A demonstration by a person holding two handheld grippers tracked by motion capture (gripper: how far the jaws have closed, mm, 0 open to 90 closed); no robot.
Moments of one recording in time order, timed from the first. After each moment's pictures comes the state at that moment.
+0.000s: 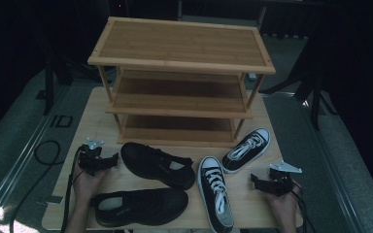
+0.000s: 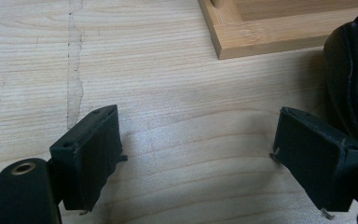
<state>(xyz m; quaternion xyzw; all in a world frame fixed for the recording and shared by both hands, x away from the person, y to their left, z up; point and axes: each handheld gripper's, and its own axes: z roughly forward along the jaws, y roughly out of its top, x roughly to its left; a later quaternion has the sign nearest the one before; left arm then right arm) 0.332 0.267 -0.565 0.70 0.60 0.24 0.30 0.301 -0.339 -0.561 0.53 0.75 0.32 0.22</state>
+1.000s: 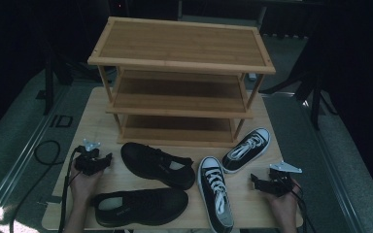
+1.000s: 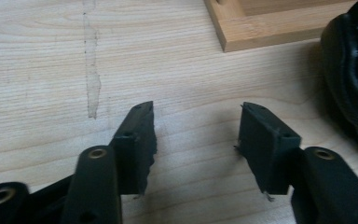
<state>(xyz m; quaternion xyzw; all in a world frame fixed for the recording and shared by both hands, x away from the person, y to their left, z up) 0.322 0.274 -0.558 0.71 0.59 0.24 0.29 0.301 -0.339 -0.561 0.53 0.75 0.32 0.22</state>
